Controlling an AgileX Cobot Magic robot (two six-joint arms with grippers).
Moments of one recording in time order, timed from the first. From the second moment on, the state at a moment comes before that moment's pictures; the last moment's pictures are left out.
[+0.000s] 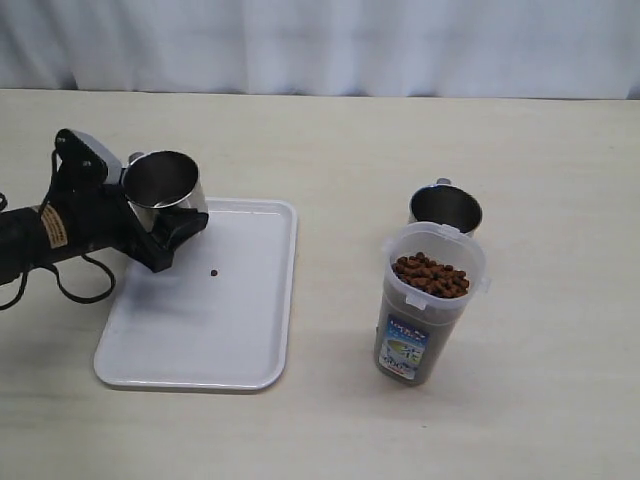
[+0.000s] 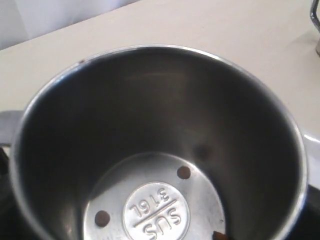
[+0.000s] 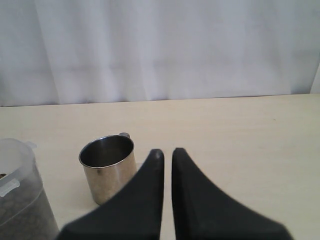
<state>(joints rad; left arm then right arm) -0.03 2.06 -0.68 0.83 -0.97 -0.16 0.22 0.00 0.00 -0.06 0.22 0.11</state>
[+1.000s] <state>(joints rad) -0.03 2.10 -0.75 0.96 -0.88 -0.22 0.22 0.00 0.00 -0.06 0.22 0.11</state>
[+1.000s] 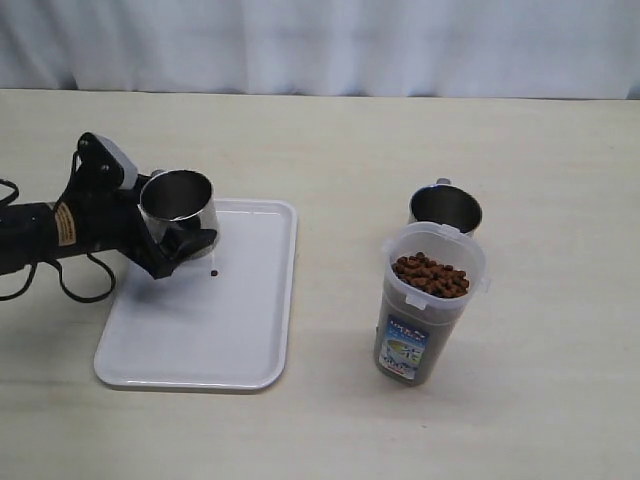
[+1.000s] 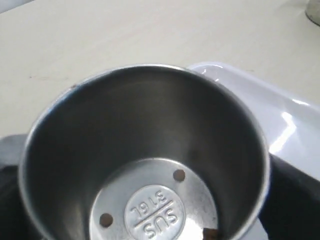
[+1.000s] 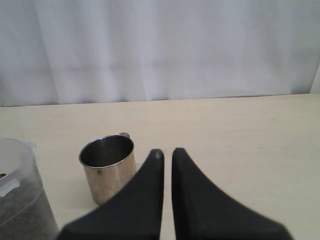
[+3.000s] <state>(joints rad) -0.03 0.00 0.00 1.35 -0.04 -1.25 0.22 0.00 0.00 -0.06 0.22 0.11</state>
